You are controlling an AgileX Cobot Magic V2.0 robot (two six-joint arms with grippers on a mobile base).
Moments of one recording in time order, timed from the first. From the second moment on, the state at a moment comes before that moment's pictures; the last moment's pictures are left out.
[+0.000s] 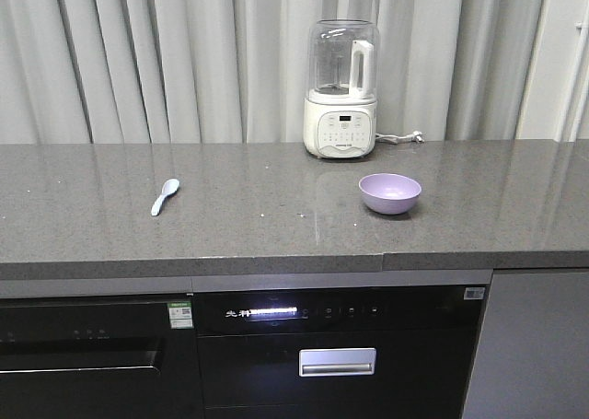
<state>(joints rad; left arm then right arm) -0.07 -0.01 0.03 -0.04 0.14 0.02 -0.02 -0.01 0.03 -0.05 0.12 0.03</state>
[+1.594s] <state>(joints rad) -0.07 -0.01 0.03 -0.04 0.14 0.02 -0.02 -0.01 0.03 -0.05 0.12 0.03</state>
